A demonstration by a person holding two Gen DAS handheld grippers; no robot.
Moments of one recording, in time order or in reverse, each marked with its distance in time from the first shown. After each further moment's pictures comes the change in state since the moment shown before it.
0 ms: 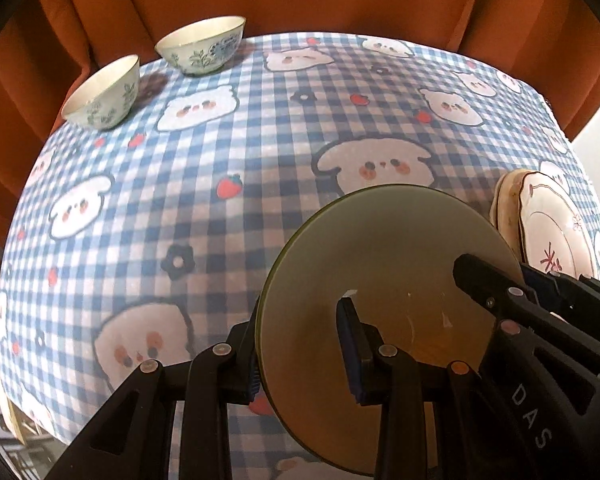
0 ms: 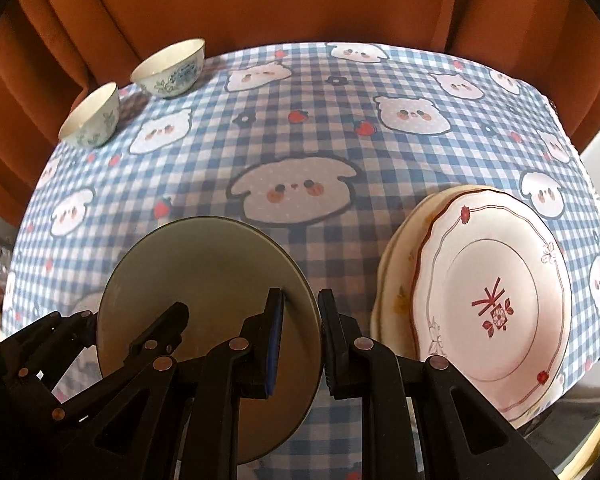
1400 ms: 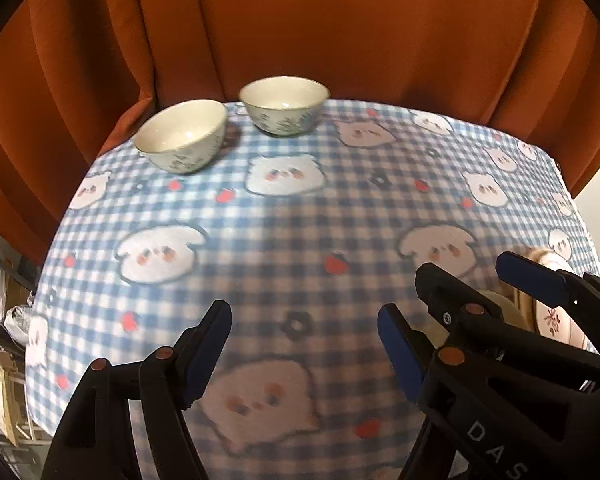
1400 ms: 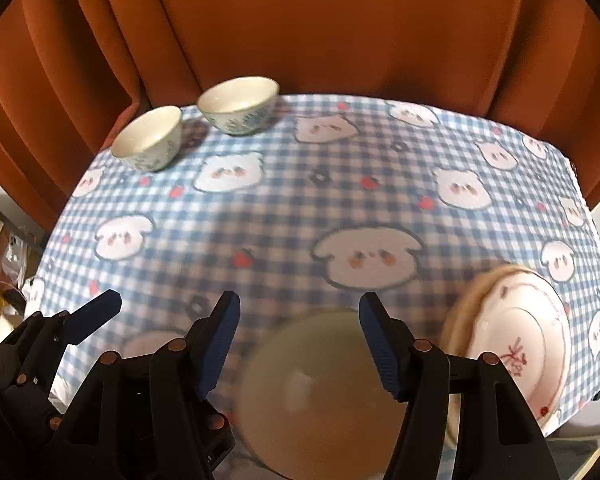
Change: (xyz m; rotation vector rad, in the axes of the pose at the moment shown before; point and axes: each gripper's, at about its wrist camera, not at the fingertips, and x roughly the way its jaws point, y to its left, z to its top) left arm -0.054 0.106 0.034 -0.063 -0.154 -0.006; right arm -0.035 0.091 0.040 -0.087 -0.126 0.025
